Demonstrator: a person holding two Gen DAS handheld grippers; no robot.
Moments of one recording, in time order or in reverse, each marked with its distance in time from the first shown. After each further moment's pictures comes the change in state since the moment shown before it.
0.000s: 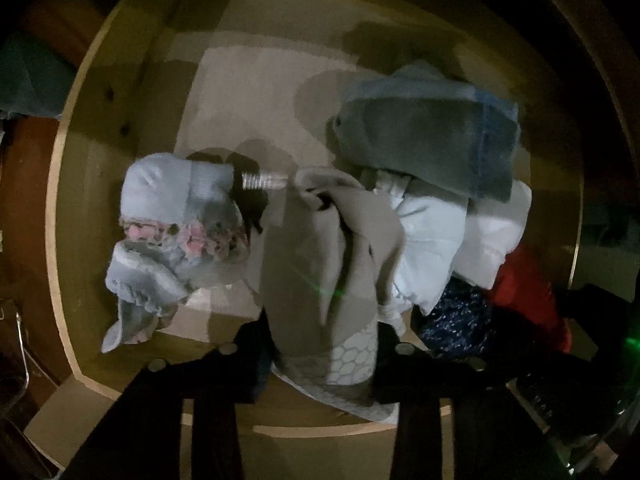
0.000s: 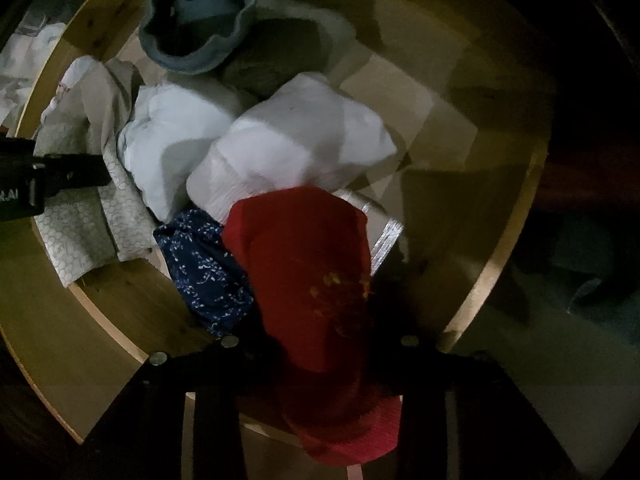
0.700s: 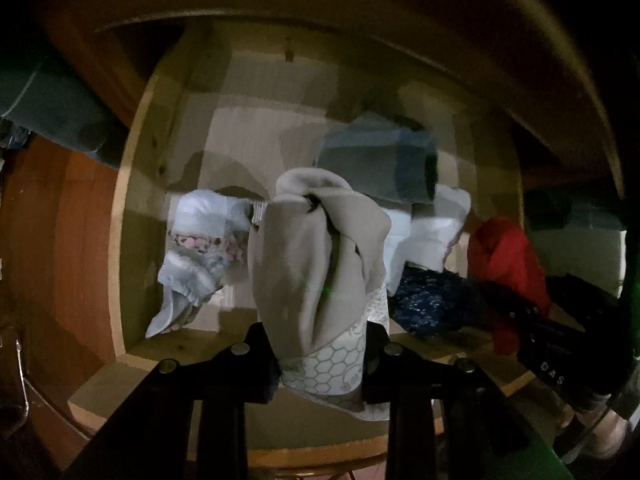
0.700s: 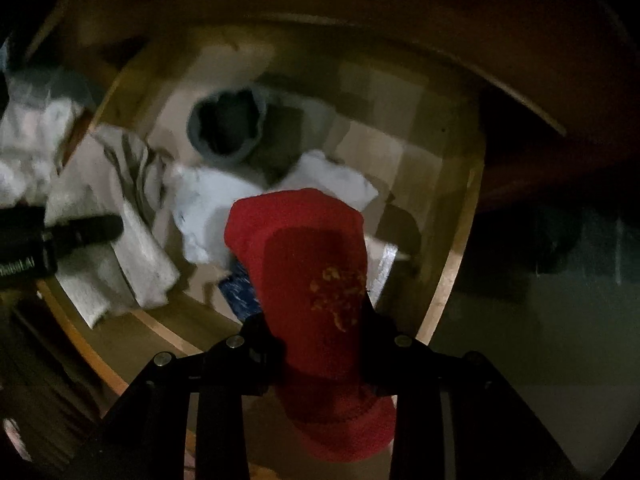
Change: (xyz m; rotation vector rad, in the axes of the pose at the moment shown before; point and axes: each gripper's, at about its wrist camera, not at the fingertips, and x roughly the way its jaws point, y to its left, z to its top) left arm -0.069 0.014 -0.036 0.076 -0.141 -0.072; right arm -0.050 -0.002 -0.020 0.202 -0.219 0.116
